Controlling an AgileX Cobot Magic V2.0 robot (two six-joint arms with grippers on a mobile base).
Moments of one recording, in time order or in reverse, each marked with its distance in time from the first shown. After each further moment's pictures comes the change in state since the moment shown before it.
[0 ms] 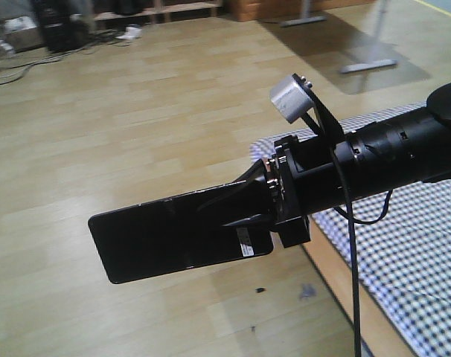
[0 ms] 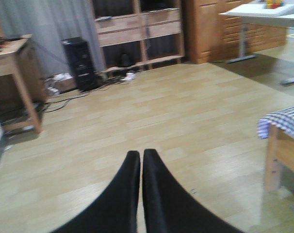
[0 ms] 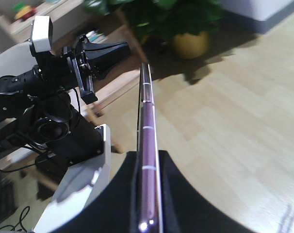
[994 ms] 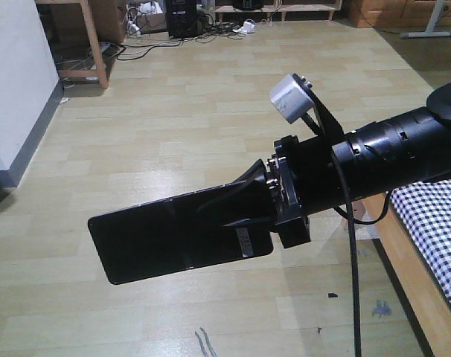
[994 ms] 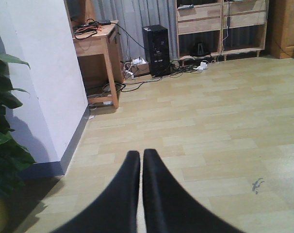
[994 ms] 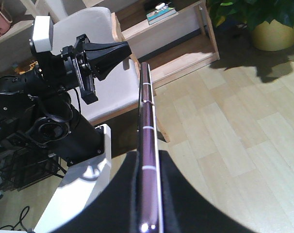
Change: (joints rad) left arm 0.000 0.000 0.000 0.000 0.000 0.000; right arm 0.001 0.000 0.000 0.000 0.001 0.000
